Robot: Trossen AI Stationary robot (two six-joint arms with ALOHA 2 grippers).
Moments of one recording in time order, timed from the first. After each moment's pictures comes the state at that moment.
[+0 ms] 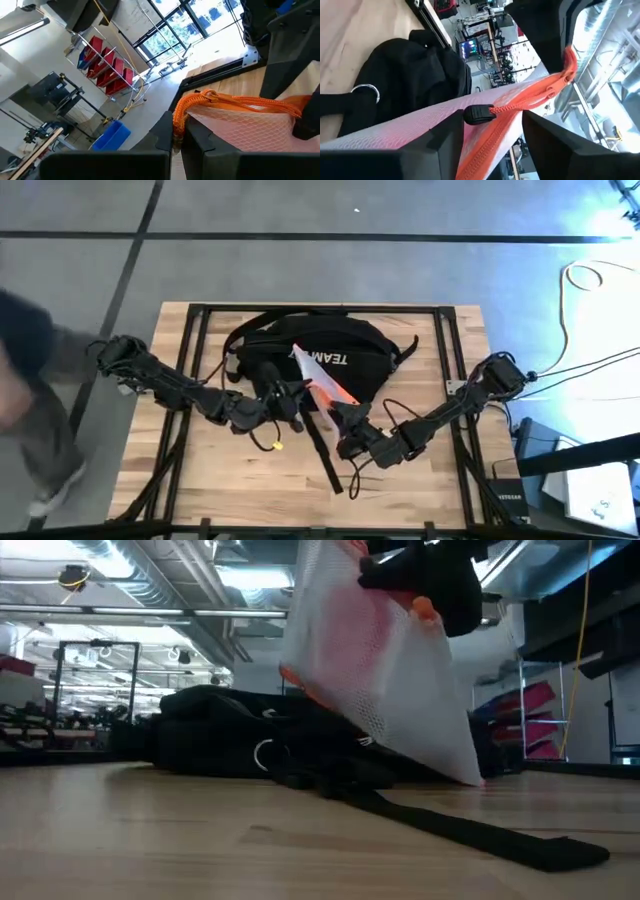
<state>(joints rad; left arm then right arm) -0.40 1.47 0.94 0.45 -1.03 0.58 0.55 1.75 0.92 0.61 1.20 -1.02</state>
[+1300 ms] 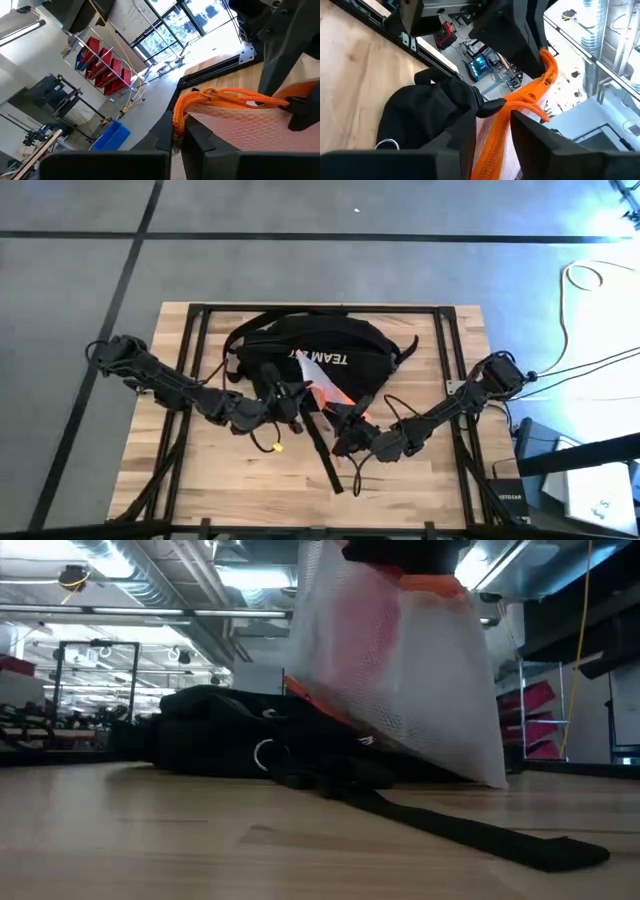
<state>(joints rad) -0.40 1.47 0.94 0.42 -1.02 0.58 0.53 1.75 0.92 0.73 1.11 -0.81</state>
